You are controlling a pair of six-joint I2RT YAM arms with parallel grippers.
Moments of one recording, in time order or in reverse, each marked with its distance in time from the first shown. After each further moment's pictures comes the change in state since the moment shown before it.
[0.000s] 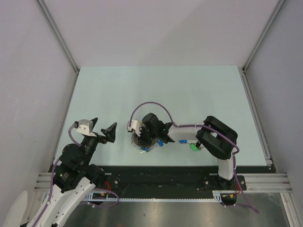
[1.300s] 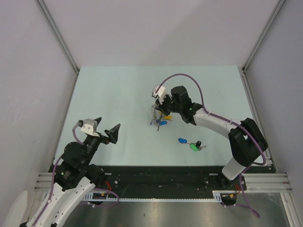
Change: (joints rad) left arm 0.000 0.023 -0.005 0.006 0.059 0.024; right arm -0.338 -0.302 -0.006 -0.031 0.108 -0.083
